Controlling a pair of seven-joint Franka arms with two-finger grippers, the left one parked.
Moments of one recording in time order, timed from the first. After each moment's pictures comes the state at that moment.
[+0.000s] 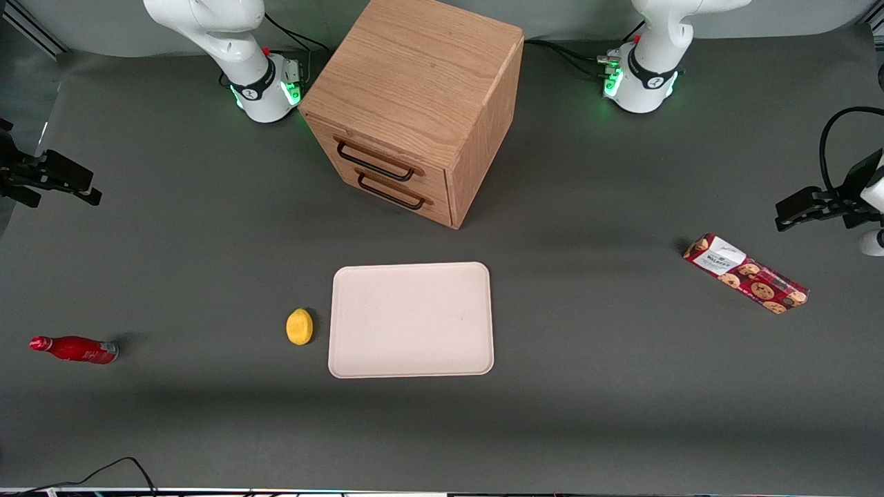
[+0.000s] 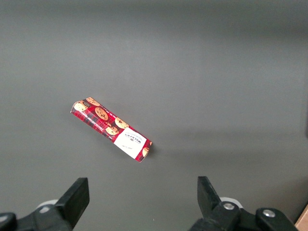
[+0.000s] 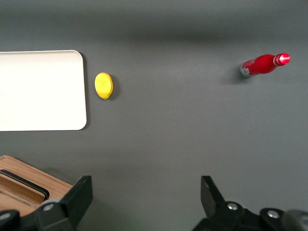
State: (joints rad) arm -0.11 0.00 0.07 -1.51 0.01 1.53 -0.02
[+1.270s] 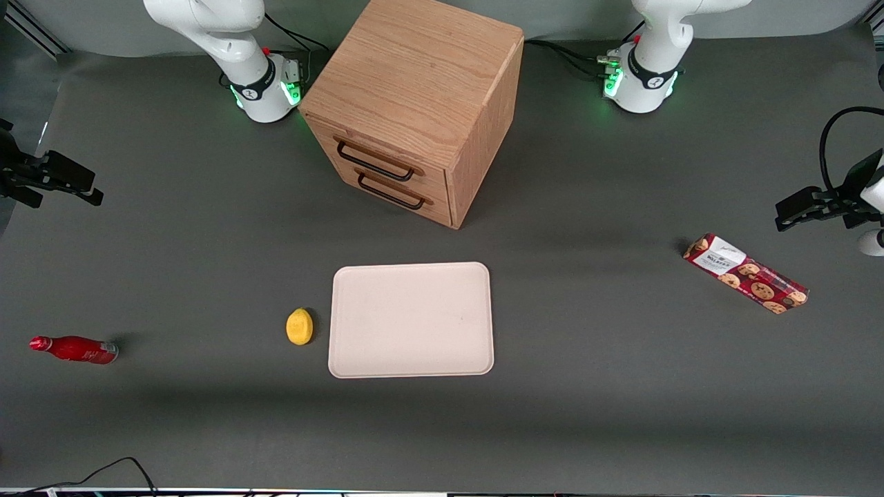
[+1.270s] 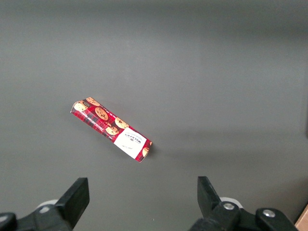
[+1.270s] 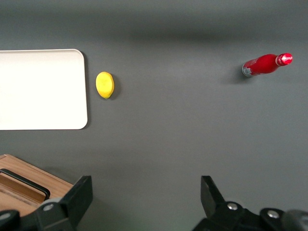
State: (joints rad) arm -0.10 0.00 0.07 -1.51 0.01 1.53 -0.02
